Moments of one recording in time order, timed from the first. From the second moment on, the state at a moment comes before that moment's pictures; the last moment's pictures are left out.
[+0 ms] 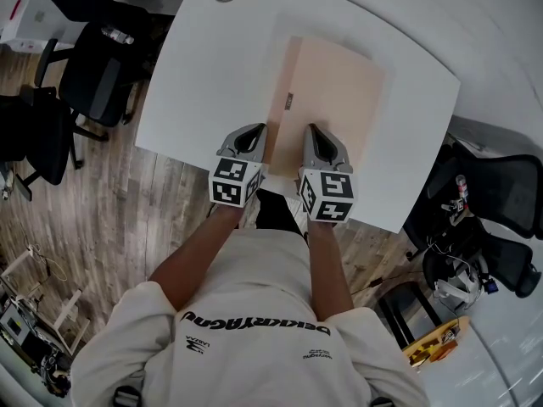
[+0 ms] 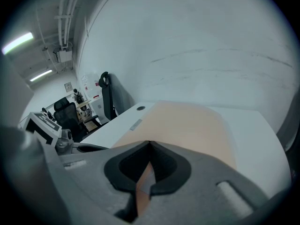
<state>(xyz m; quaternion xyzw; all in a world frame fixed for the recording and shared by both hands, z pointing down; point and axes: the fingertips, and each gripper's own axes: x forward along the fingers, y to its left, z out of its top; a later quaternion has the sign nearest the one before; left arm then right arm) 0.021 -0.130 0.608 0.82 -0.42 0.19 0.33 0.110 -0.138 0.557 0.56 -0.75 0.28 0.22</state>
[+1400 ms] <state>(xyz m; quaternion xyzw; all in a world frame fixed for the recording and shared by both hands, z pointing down) 0.020 -0.129 0.614 0.82 -0.40 0.18 0.37 0.089 -0.127 0.602 0.52 -0.74 0.34 0.25</state>
